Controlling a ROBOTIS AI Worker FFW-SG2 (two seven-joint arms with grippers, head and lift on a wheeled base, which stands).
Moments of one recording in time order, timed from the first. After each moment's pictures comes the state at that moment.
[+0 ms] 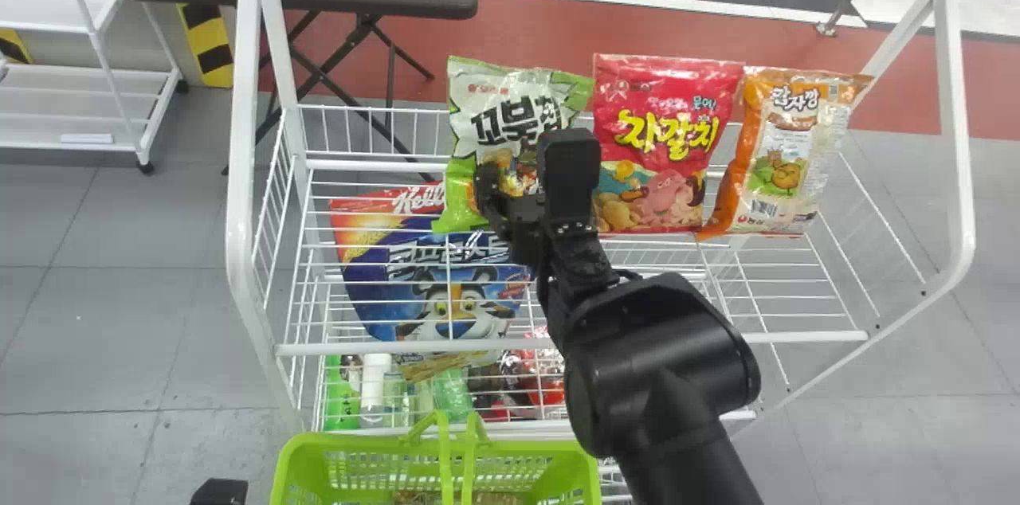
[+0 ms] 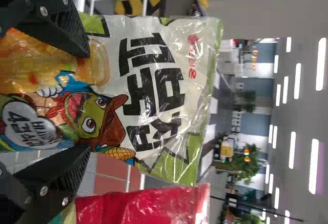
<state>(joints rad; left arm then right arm) 0.57 0.12 -0.09 -1.86 0.14 0.77 -1.41 0.00 -0.01 0.26 -1.66 0.02 0.42 -0.16</state>
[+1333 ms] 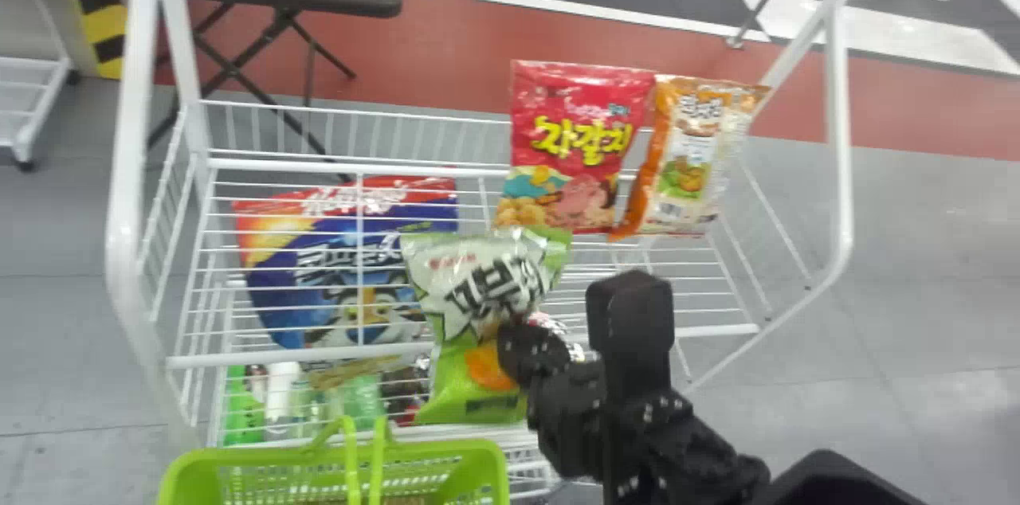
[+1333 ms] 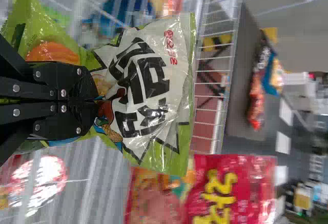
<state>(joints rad) 0.59 0.10 -0.08 -1.88 0.13 0.77 -1.40 0.63 -0.27 0.13 -2.55 -0.14 0.99 -0.07</state>
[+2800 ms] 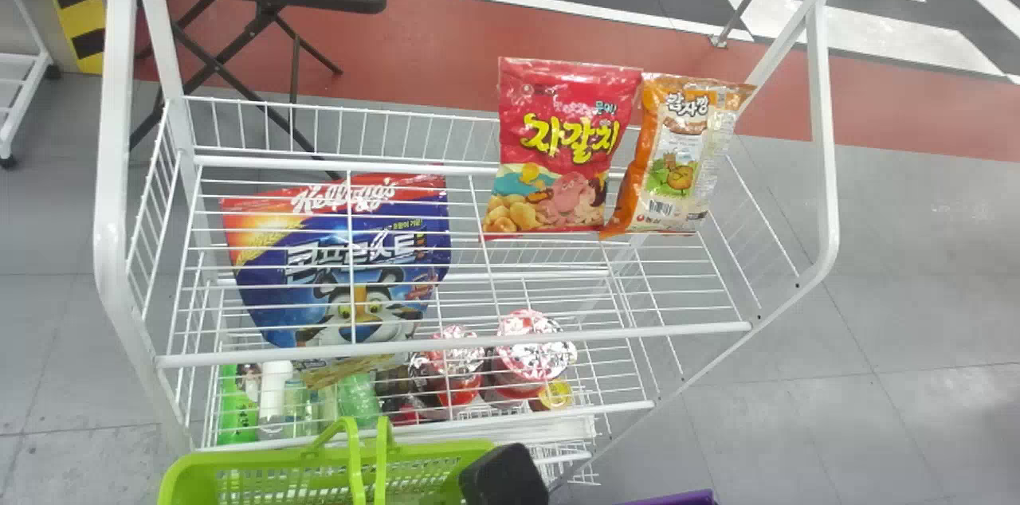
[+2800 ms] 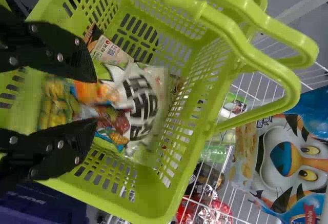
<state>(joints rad) 0.60 0.07 -0.09 -1.89 0.11 0.77 -1.40 0.65 -0.28 0.30 -2.42 -0.10 1.31 0.08</state>
